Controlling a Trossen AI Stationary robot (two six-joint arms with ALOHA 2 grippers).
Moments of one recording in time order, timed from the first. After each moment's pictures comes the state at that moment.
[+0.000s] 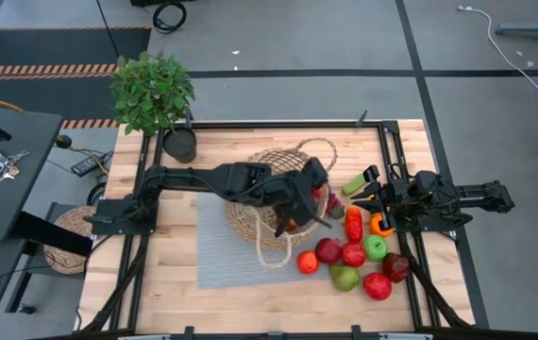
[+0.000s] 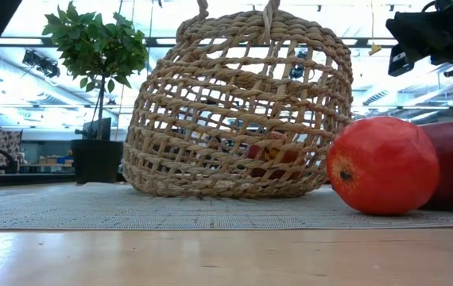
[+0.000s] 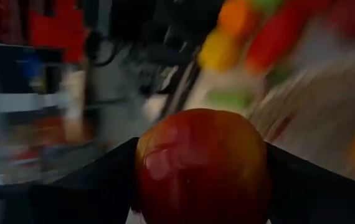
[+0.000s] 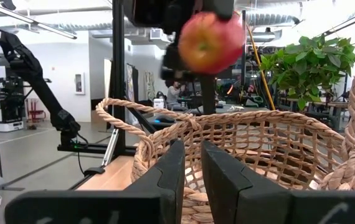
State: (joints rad) left arm -0.14 2.10 2.35 -0.88 -0.38 1.07; right arm 0.02 0.02 0.01 0.26 -0.15 0.00
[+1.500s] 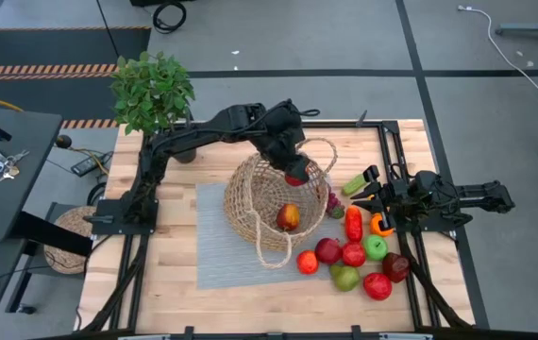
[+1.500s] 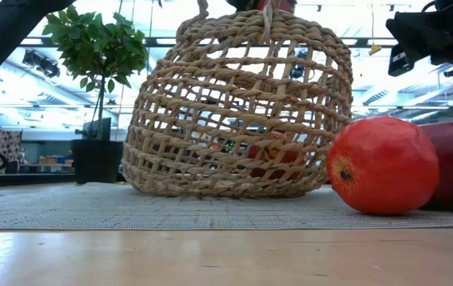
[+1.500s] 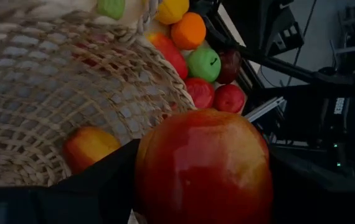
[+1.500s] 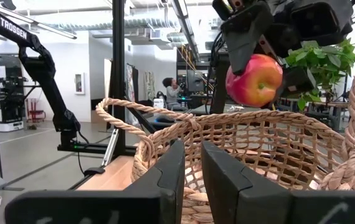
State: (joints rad) left arm 0.22 2.10 2.33 -1.09 0.44 -0.67; right arm 0.02 0.02 0.01 0.26 -0.15 0.00
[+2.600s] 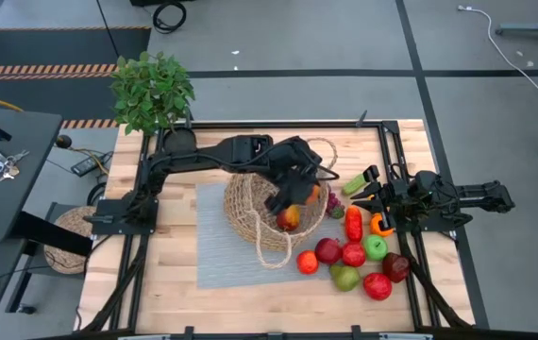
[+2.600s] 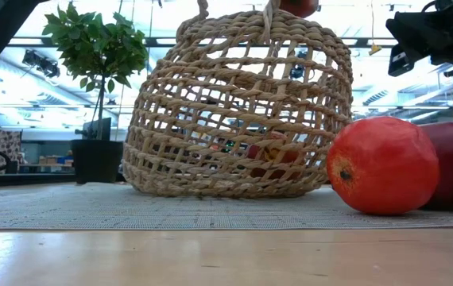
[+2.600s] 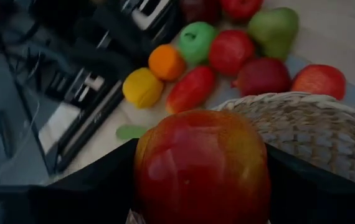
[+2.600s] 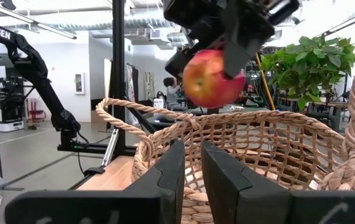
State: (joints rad) left arm 0.02 2.10 2.33 -0.99 0.11 0.84; right arm 0.02 0.02 0.01 0.26 -0.15 0.00
